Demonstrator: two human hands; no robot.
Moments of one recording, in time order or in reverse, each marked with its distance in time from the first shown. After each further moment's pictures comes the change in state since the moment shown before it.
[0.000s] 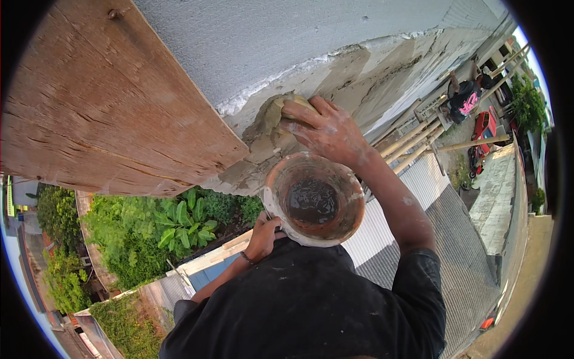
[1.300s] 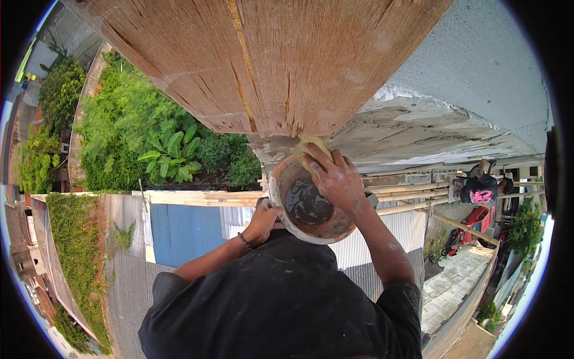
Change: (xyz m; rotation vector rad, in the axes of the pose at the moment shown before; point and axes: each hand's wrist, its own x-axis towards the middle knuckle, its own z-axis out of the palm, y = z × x) left_hand -0.015 -0.026 -0.019 -0.216 0.239 0.004; right_hand -0.018 -0.083 0.091 0.190 -0.250 -0.142
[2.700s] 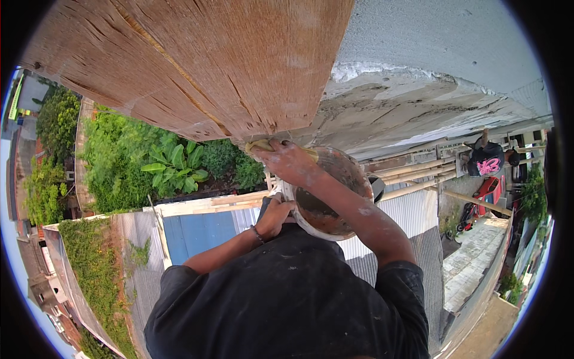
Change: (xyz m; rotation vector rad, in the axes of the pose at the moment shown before) left_hand 0.016 -0.003 0.018 0.152 -0.041 -0.025; right_hand 0.058 -0.032 0.062 0.177 -0.163 -0.065
